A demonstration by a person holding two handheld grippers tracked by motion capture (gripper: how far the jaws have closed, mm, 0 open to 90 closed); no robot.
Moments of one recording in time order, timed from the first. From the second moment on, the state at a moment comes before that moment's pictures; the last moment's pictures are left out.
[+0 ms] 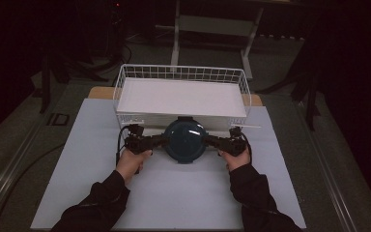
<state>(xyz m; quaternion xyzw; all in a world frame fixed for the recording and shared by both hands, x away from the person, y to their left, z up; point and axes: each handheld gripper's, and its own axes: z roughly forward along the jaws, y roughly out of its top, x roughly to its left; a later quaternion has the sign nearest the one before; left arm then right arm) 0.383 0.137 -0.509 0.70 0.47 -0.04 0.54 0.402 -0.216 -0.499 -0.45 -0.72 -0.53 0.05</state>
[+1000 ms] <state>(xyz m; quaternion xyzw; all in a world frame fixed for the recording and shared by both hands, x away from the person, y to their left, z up) 0.389 0.132 -0.516 0.66 0.50 0.03 0.55 0.405 -0.199 -0.492 -0.48 -0.72 -0.50 -0.04</state>
